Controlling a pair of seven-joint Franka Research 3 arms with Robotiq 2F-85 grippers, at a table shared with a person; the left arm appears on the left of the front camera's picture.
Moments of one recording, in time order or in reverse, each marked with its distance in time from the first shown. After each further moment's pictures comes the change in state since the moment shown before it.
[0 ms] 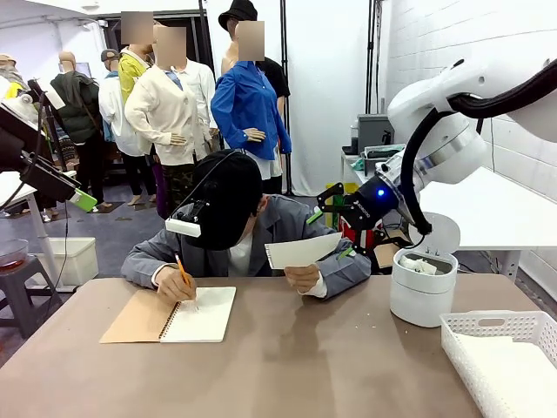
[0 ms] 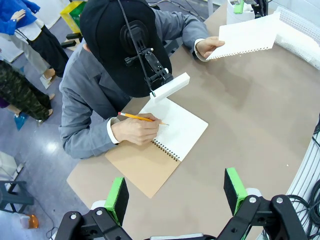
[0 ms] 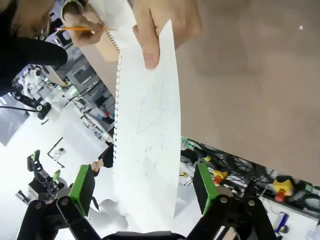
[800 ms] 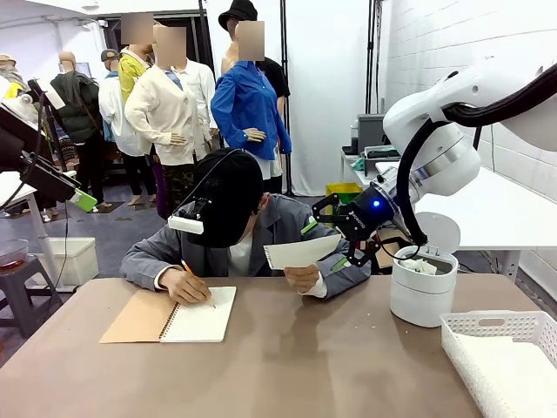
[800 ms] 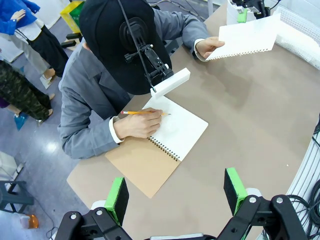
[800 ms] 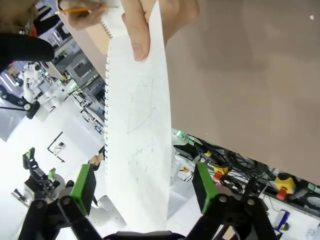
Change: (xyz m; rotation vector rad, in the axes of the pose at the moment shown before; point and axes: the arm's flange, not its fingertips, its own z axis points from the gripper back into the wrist) left arm 0.000 0.000 0.000 0.000 0.000 0.000; right arm 0.000 -0.010 -0.016 -0.002 0.031 0.003
